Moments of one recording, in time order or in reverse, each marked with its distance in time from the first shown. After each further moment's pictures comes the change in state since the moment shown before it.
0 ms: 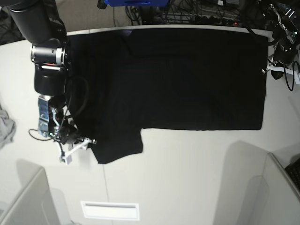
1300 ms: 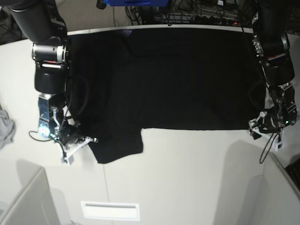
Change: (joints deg) left arm -44.5 -17.4 36.6 -62.2 11.4 -0.9 -14.8; right arm -0.9 -0.2 -0.3 5.6 -0.8 0.2 -5.1
